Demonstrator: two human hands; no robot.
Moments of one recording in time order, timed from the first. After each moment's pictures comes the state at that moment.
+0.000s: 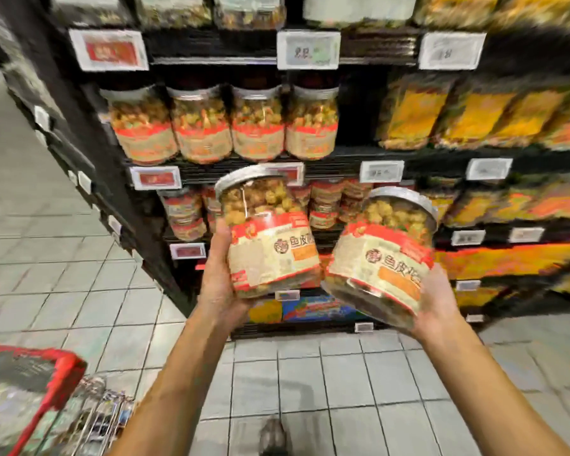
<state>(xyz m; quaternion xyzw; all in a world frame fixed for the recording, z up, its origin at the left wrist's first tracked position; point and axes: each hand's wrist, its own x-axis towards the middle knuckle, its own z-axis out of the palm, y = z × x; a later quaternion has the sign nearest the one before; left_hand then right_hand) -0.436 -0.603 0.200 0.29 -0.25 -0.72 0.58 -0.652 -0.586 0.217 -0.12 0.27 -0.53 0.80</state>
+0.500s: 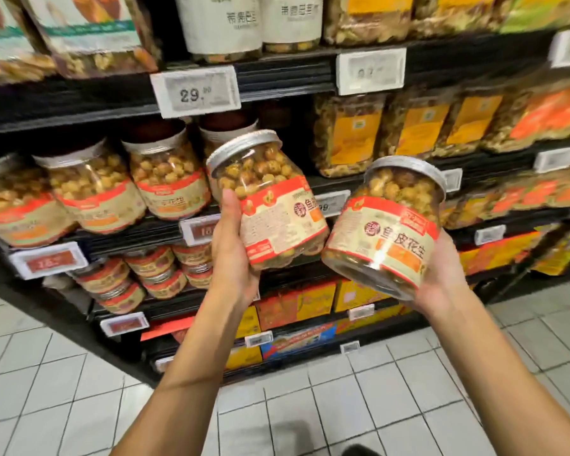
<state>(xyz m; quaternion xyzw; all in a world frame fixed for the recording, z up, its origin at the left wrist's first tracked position) -0.539 -0.724 0.236 0.35 -0.35 -0.63 0.60 -0.742 -0.676 0.235 -0.09 0.30 -0.60 0.74</state>
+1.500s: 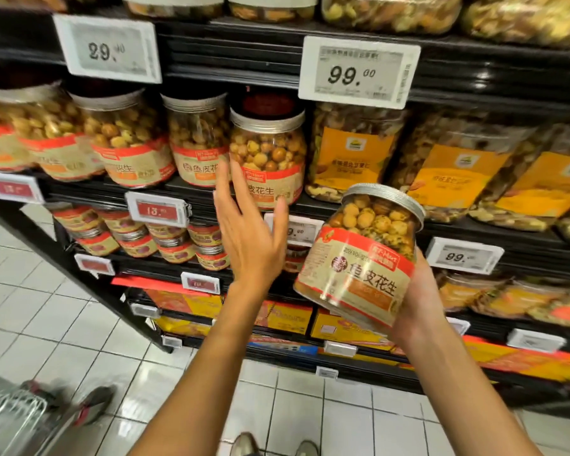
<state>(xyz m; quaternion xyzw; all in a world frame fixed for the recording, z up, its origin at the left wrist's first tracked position) -0.672 -0.813 0.178 0.65 -0.52 0.09 0.55 -0.849 -0.786 0.201 -0.19 0.41 -0.47 0.76</state>
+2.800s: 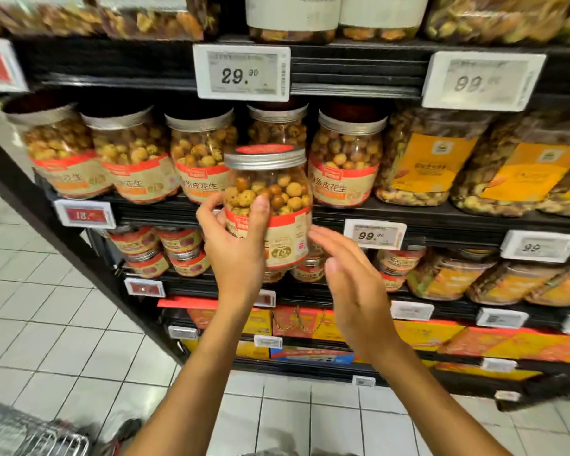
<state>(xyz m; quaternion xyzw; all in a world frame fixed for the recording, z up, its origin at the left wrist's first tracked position) -0.547 -0.762 0.204 0.56 -0.38 -0.22 0.71 -0.687 -0.736 0.193 -0.71 0.39 -0.51 0.28</state>
